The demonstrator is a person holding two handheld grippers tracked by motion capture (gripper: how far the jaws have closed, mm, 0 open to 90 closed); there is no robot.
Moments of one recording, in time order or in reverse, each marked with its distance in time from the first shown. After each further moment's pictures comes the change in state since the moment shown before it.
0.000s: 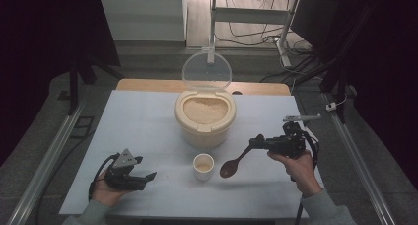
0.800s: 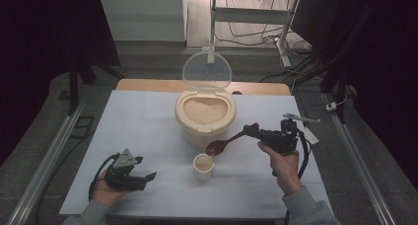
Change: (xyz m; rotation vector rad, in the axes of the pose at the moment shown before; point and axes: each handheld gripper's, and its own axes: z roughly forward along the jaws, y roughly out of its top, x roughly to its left) left arm 0.000 0.000 0.000 -0.001 -0.002 -0.001; right arm 0.005 0.003 0.013 -0.312 -0.015 0.081
